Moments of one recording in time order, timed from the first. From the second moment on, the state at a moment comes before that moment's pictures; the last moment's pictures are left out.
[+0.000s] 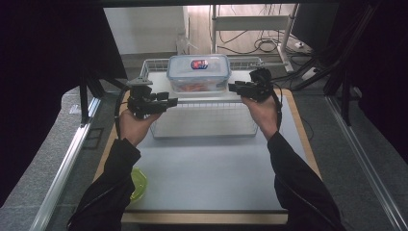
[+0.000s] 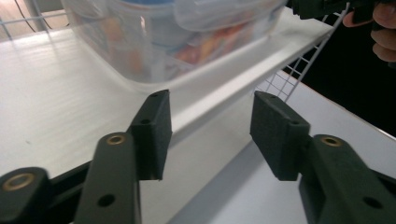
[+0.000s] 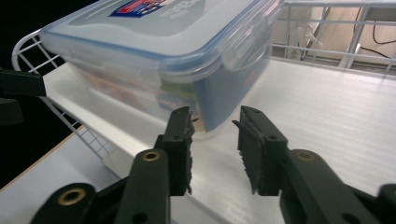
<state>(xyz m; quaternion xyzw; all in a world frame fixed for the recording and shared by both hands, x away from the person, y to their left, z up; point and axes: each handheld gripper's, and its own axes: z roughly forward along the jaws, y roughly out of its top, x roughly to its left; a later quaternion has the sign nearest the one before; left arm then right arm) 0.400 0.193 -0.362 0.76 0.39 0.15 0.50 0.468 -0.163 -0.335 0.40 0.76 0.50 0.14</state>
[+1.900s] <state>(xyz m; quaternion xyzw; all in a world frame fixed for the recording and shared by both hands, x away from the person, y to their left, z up) 0.248 0.168 -0.488 0.79 0.36 0.16 0.47 0.318 -0.193 -0.446 0.27 0.83 0.45 0.15</state>
